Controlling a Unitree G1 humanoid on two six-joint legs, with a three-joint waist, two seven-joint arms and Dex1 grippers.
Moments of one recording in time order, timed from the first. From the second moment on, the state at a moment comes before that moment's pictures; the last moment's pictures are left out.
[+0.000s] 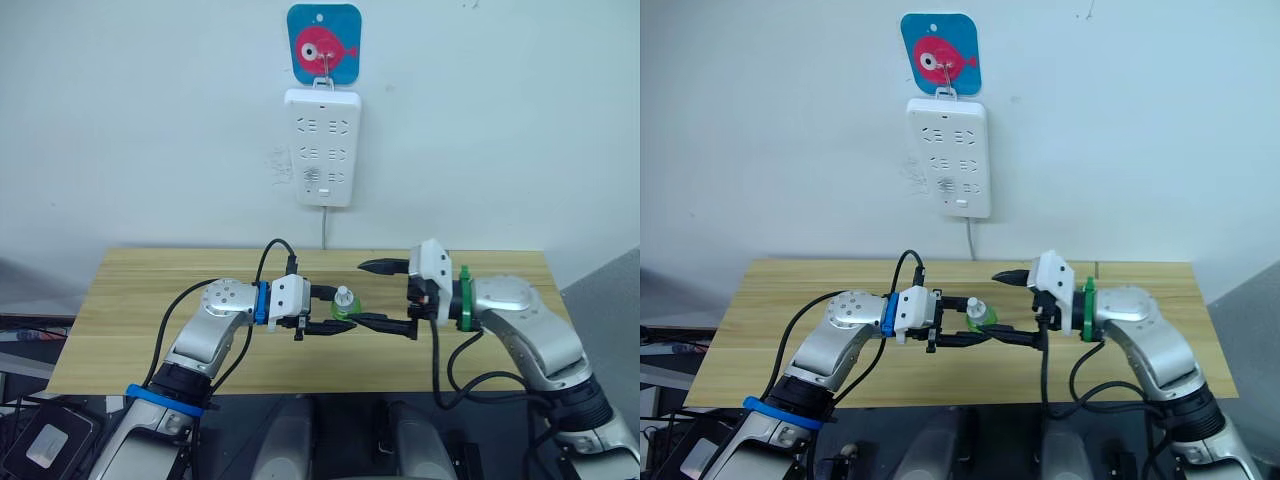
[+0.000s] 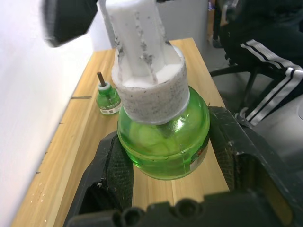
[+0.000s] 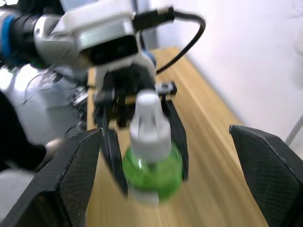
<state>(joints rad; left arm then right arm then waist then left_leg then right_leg) -0.40 0.47 -0.24 0.12 -0.27 0.08 -1.24 -0.34 -0.45 0.22 -0.35 0.34 0.48 0.90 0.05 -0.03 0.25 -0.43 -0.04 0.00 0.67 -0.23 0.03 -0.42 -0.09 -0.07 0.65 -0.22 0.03</state>
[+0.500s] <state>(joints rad) -0.41 0.47 -0.25 0.13 -0.27 0.10 -1.24 -0.33 -0.52 0.21 -0.33 0.32 0.45 0.87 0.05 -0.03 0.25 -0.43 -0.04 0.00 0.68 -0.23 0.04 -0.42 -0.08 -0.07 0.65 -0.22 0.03</state>
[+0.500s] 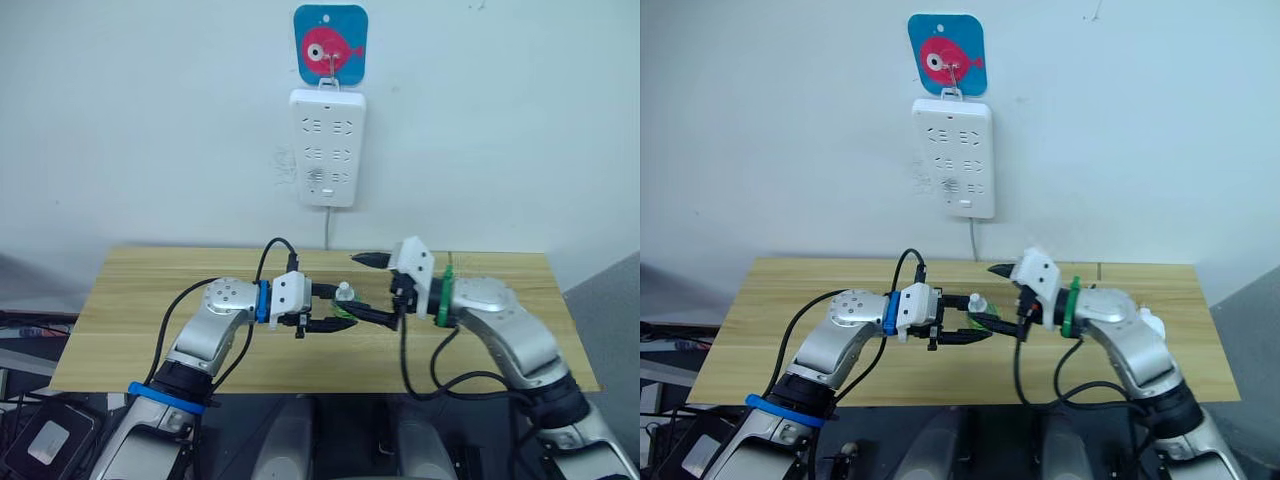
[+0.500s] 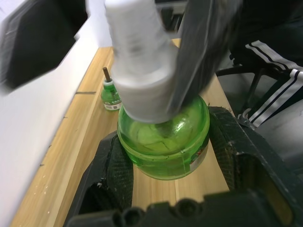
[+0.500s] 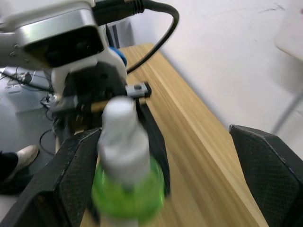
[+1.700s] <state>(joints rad) -0.40 0.49 -0.25 0.12 -0.27 0.11 -1.26 -0.31 -0.59 0.12 -0.42 0.51 0.60 0.93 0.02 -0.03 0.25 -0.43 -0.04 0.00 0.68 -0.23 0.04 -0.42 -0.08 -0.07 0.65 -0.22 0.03</state>
